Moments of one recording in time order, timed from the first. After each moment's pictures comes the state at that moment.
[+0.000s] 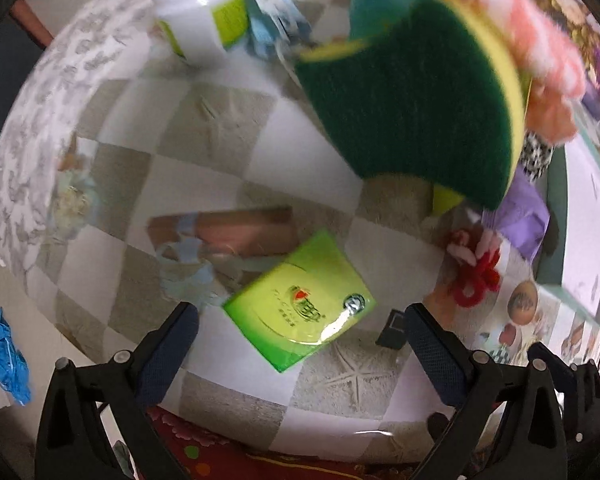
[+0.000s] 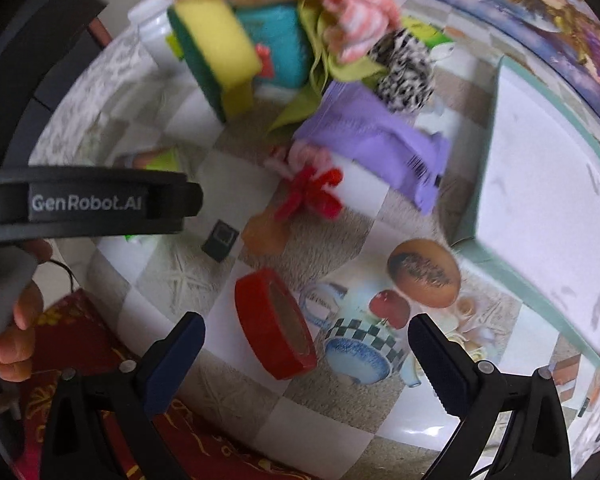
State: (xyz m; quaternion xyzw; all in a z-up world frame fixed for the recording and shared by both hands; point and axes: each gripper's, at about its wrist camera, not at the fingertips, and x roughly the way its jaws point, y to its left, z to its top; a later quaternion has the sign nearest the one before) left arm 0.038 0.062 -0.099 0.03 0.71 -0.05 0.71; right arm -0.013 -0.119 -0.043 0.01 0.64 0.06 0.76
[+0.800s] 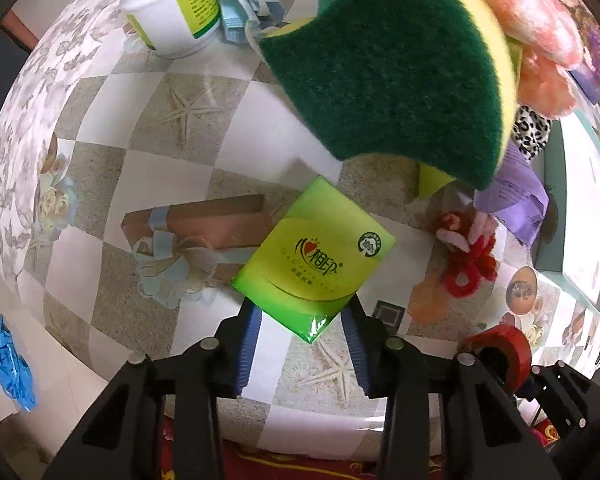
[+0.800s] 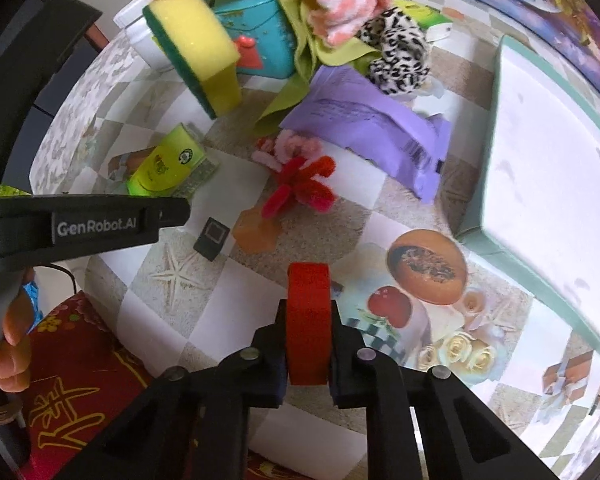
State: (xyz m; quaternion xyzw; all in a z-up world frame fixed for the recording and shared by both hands) left arm 0.032 0.044 -0.087 0.03 0.71 -0.06 0.70; right arm -0.008 -0.135 -0.041 0.04 0.65 0.06 0.76
